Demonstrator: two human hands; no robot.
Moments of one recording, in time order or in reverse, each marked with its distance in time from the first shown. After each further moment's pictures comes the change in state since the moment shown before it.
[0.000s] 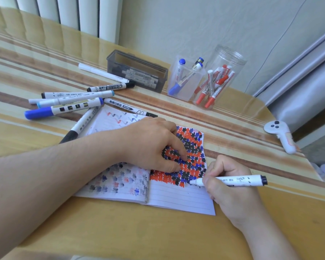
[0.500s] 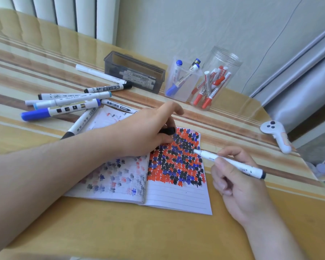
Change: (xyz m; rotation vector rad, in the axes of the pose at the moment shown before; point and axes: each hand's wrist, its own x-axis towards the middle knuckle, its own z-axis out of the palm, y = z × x) left_hand 0.001 -0.005 -0.005 -0.381 0.226 -0.188; right_hand 0.008 -0.006 -0.011 0.529 0.072 0.087
